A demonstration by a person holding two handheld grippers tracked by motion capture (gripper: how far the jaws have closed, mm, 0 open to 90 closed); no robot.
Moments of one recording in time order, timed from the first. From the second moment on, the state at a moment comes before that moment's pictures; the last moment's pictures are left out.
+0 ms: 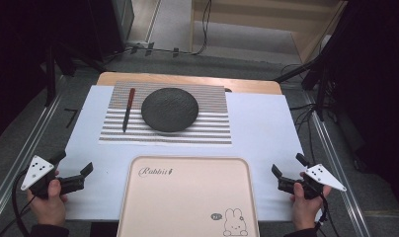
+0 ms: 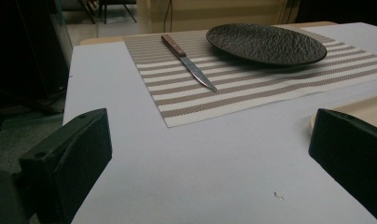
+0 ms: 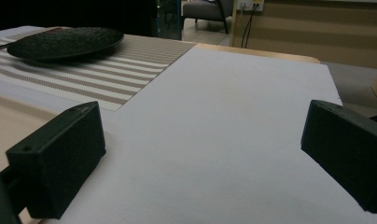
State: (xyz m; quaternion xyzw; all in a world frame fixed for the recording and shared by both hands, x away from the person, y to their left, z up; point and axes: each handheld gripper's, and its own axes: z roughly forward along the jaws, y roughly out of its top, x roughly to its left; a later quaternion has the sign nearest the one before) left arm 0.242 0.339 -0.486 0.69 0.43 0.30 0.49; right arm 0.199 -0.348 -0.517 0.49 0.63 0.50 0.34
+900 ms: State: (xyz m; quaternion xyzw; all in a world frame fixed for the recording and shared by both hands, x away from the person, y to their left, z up) left arm 0.257 0.312 -0.453 0.71 0.41 0.32 0.48; right arm 0.201 -0.346 -0.518 0.47 0.65 0.50 0.33
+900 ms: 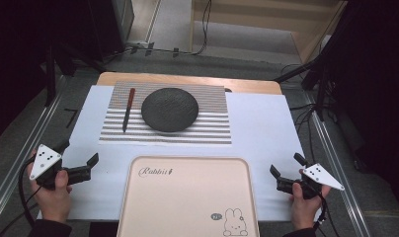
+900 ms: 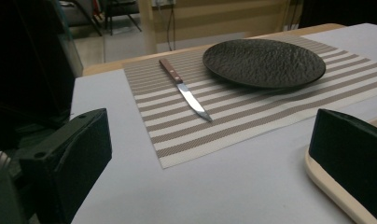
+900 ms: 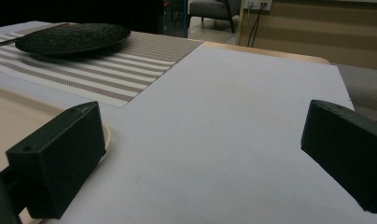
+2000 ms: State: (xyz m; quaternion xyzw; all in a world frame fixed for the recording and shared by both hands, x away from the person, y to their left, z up) left arm 0.341 0.270 -0.417 0.74 0.41 0.28 0.46; right arm 0.202 -0.343 -0.518 0.47 0.65 0.48 0.34
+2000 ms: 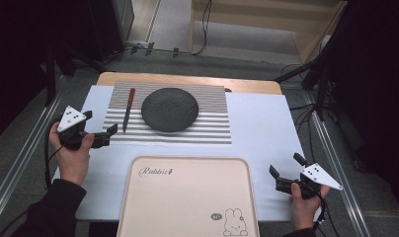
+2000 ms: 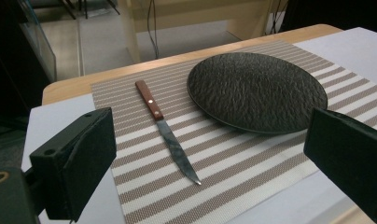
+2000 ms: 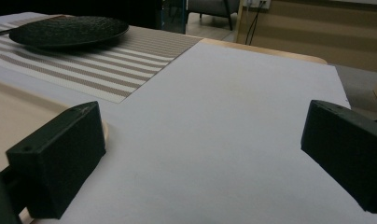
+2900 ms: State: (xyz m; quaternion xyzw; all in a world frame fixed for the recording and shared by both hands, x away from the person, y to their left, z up) left arm 0.430 0.265 -0.411 0.74 0.48 0.23 0.42; right arm 0.201 -0.344 -0.518 0.48 0.65 0.48 0.34
